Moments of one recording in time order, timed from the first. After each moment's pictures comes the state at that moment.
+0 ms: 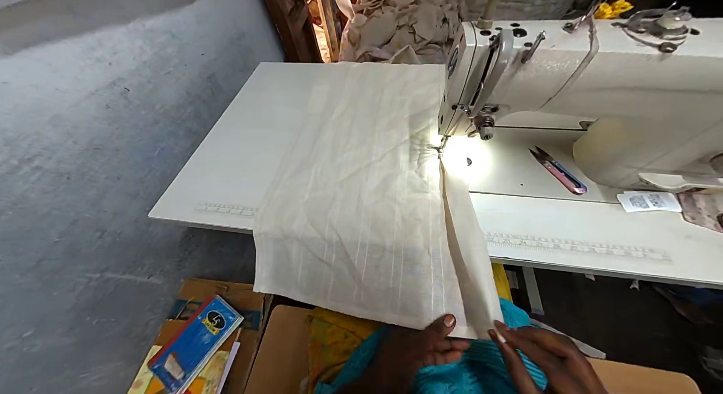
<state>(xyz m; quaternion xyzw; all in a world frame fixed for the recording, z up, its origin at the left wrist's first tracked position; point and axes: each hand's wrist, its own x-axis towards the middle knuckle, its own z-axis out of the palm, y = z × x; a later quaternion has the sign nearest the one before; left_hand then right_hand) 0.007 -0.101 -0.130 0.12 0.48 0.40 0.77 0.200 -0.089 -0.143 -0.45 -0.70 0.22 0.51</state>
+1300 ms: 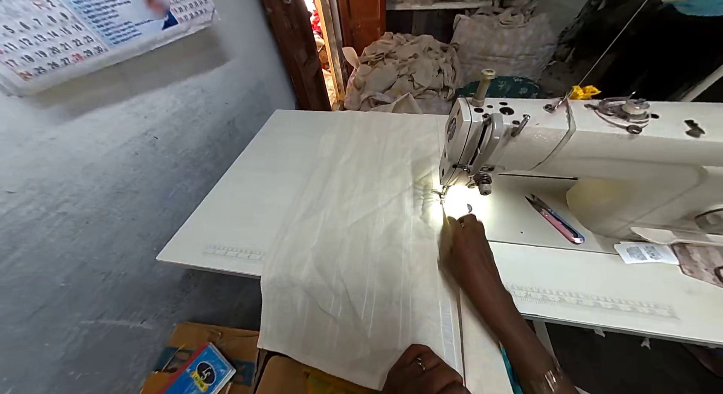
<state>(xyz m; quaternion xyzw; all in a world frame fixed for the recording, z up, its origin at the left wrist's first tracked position) -0.014 -0.084 -0.146 0.79 0.44 0.41 0.12 0.100 0.097 -0.107 -0.56 -0.79 0.13 0.20</state>
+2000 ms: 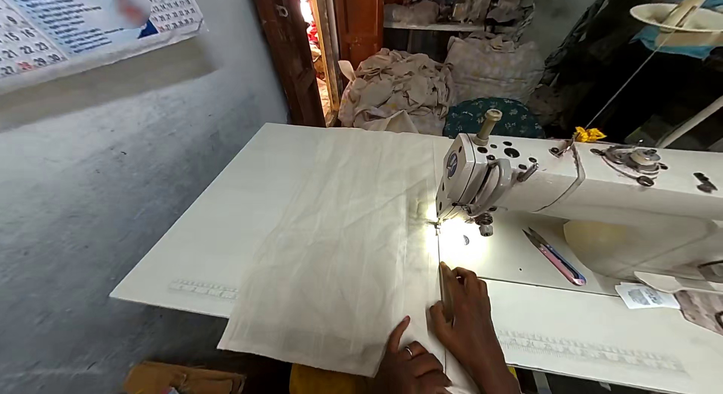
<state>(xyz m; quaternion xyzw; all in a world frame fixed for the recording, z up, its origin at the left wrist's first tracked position) -0.033 -0.012 -0.190 0.80 0.43 0.38 0.16 0.116 0.095 -0.169 -0.54 -0.78 0.09 0.29</state>
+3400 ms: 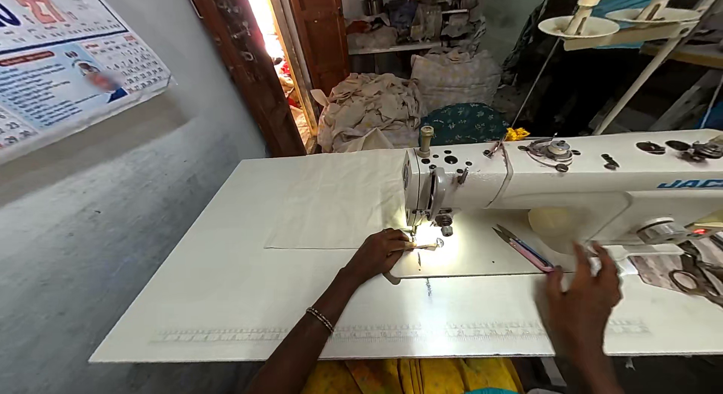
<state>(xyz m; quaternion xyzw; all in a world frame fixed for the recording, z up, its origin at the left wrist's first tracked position) -0.091 0.207 -0.162 0.89 0.31 0.34 0.06 0.279 0.125 -0.148 -0.66 -0.62 -0.06 0.41</state>
